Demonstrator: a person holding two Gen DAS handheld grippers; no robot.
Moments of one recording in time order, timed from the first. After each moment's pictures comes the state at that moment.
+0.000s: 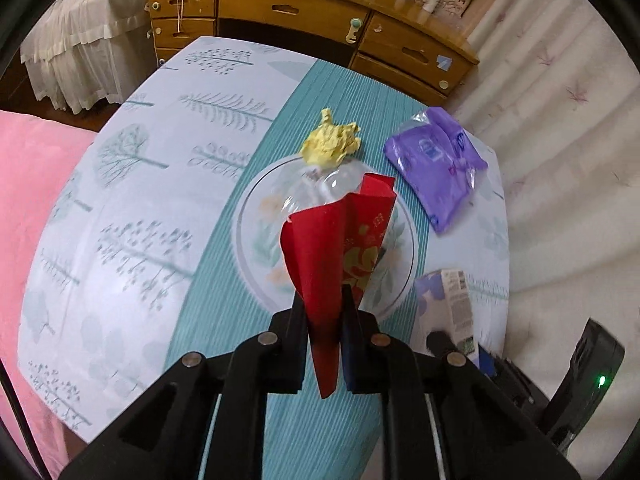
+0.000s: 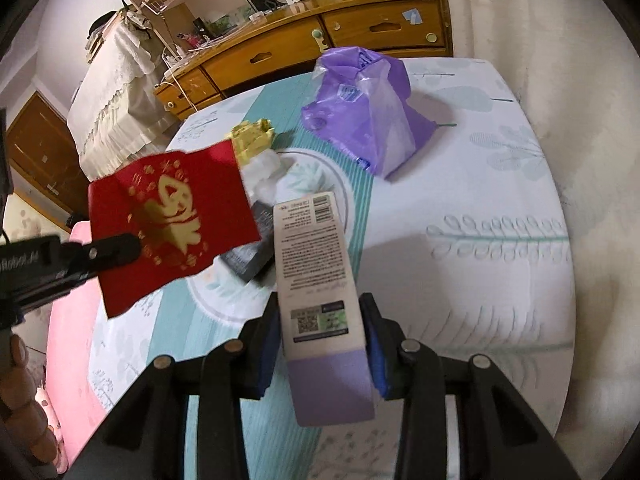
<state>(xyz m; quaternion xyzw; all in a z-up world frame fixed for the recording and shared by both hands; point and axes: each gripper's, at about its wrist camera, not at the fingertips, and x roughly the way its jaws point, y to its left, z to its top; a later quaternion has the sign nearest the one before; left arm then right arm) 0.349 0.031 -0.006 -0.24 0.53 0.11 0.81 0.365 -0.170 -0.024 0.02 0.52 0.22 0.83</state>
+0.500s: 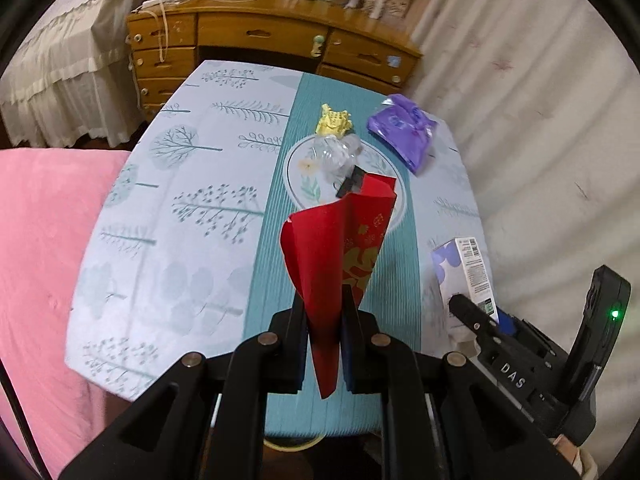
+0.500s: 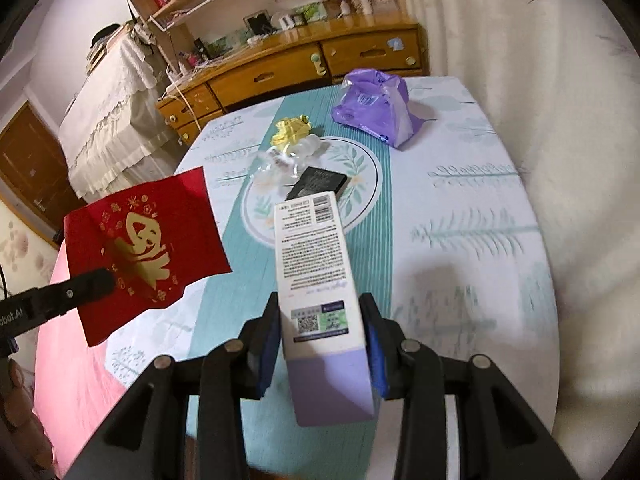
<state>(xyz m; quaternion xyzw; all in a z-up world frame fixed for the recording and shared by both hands) 0.185 0.074 0.045 -0.18 0.50 0.01 0.84 0.210 -0.145 0.029 0.03 0.47 0.16 0.87</state>
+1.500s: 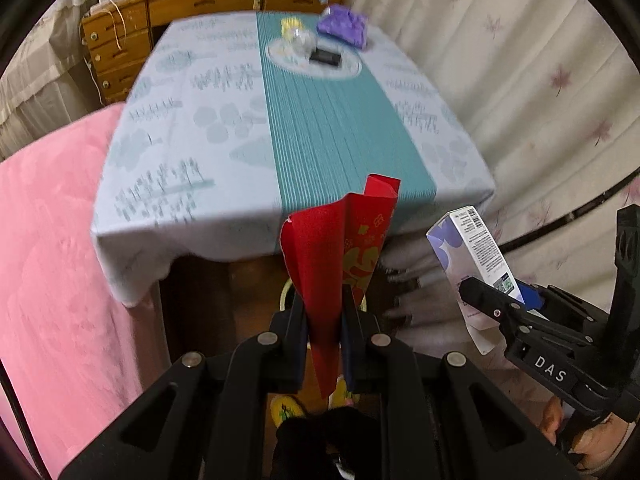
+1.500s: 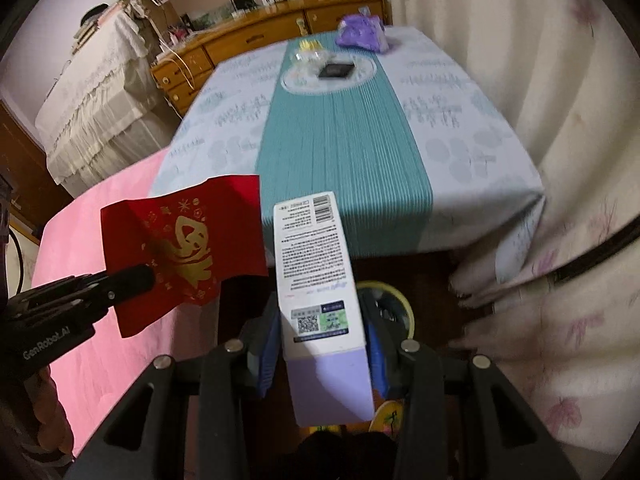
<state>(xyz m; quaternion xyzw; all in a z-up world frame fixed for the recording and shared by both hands) -0.046 0.075 -0.009 -0.09 0.56 -0.10 0.82 -0.064 -0.097 -0.004 0.03 0.53 0.08 0.84</state>
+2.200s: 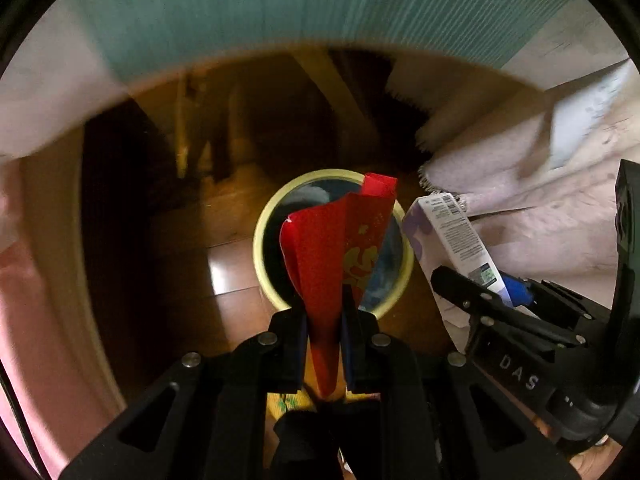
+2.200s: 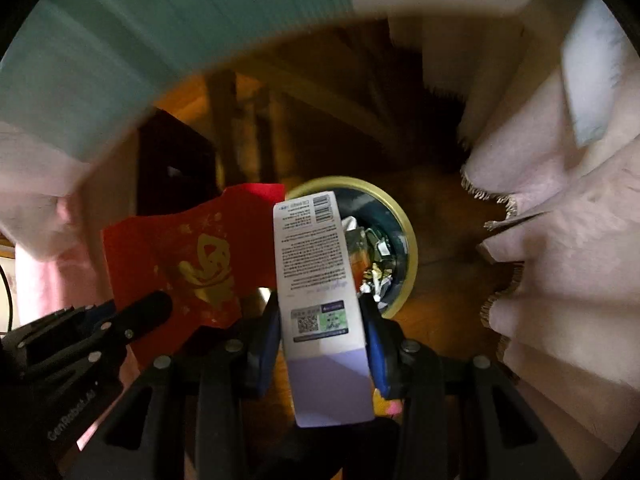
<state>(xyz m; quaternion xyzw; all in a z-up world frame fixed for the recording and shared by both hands) -0.007 -0.037 -0.324 -0.04 0.66 -0.08 0.74 -0.011 -0.171 -0.326 0.09 0.64 0.05 0.76</state>
